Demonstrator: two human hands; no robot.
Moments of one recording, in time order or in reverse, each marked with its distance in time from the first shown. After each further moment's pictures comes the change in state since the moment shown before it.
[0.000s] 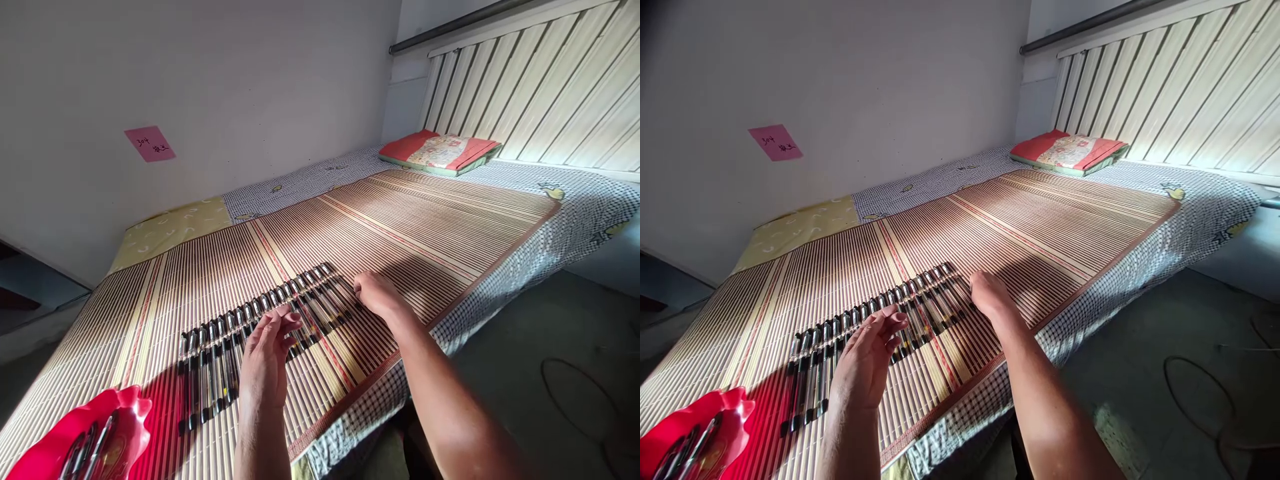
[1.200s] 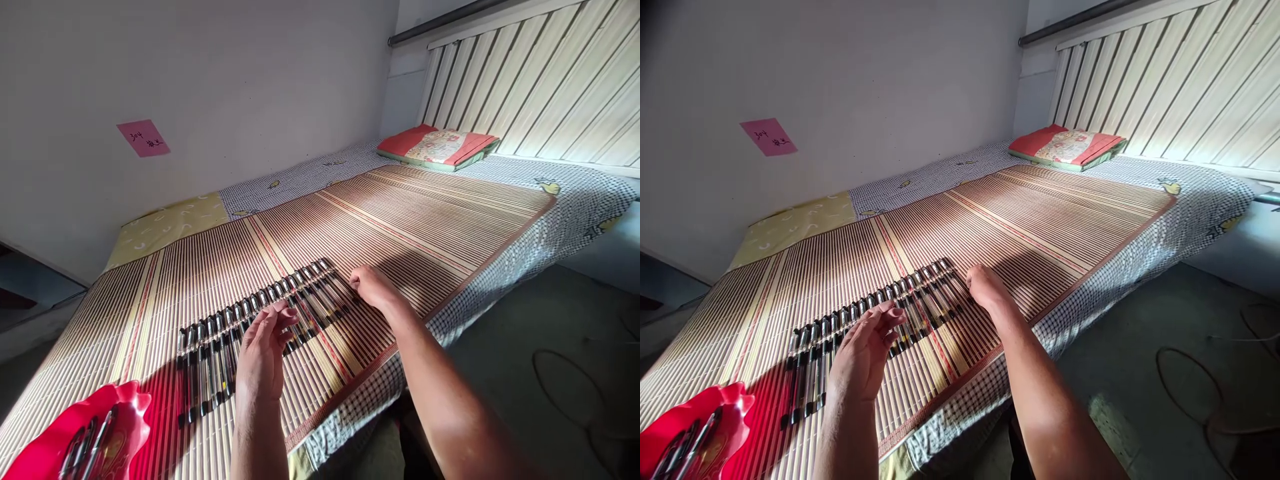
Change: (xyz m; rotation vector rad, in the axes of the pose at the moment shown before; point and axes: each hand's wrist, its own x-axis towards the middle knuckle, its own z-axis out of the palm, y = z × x) left_hand 0.004 -0.001 -0.005 -0.004 -0.029 -0.001; right_hand 0.001 0.000 -0.003 0.079 0.004 -0.019
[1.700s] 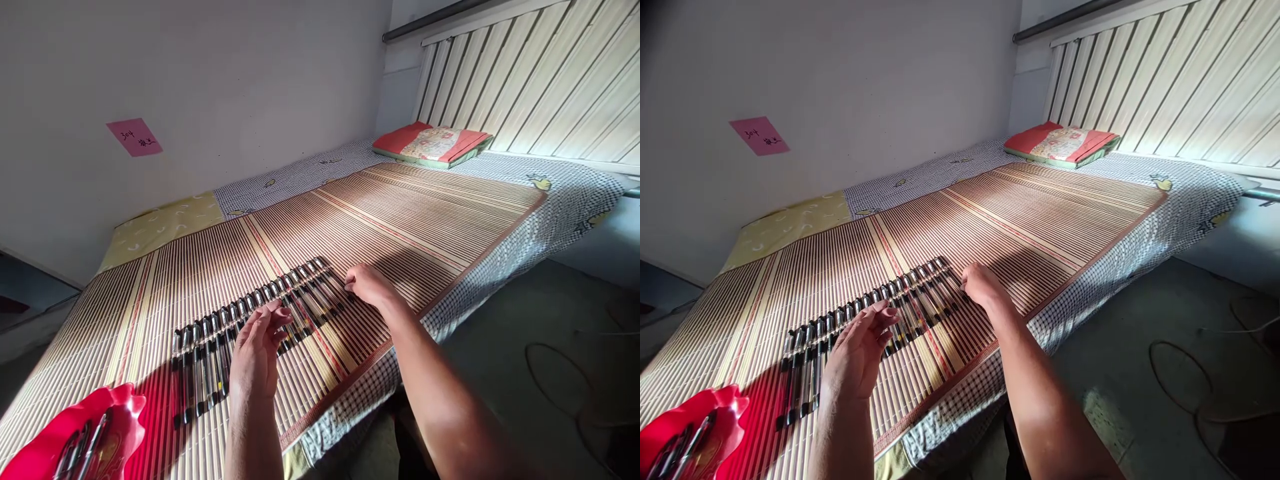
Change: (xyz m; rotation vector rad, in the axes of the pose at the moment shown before) left_hand 0.000 0.004 0.005 0.013 0.056 -0.011; right_hand 0.008 0.012 0.005 0.017 -0.021 -0.004
